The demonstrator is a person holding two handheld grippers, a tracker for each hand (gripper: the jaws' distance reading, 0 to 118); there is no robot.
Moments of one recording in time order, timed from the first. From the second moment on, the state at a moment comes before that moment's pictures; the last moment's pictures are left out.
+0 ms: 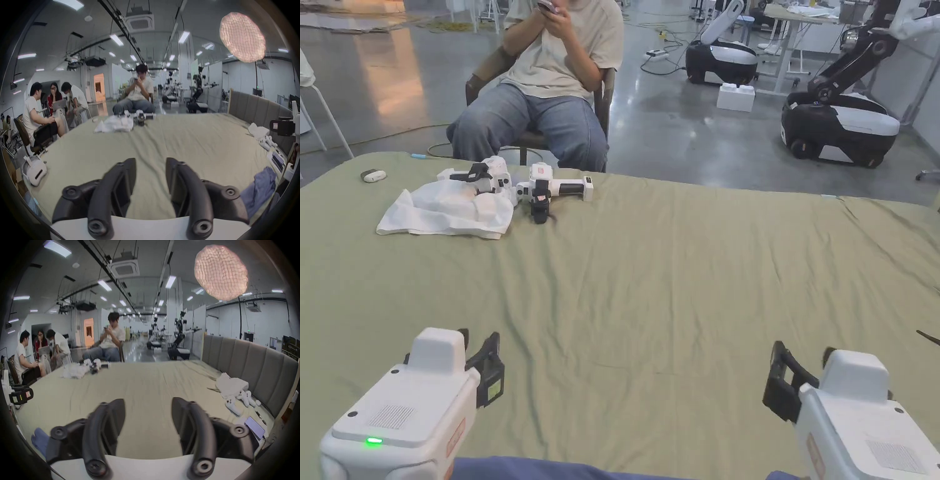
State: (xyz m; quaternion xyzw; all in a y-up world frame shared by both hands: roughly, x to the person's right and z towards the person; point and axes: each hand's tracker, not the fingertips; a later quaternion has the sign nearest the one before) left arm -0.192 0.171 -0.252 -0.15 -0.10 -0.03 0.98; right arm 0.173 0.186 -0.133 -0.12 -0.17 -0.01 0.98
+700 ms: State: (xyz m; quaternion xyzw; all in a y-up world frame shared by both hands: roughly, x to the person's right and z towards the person) left arm -0.339 0.138 -0.231 -0.27 -0.15 0.07 0.95; right arm 0.129 0.193 -0.131 -0.05 -0.15 0.03 0.99
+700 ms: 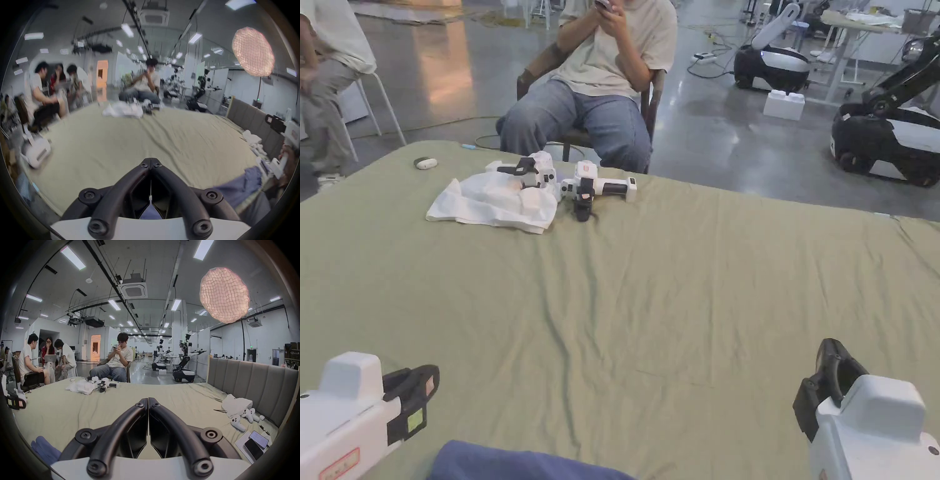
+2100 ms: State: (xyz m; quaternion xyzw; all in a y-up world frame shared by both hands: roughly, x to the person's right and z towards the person) left arm -0.388 0.115 -0.269 -0.46 -0.26 0.26 0.81; right arm 0.144 0.174 -0.126 -0.10 -0.15 0.02 0.98
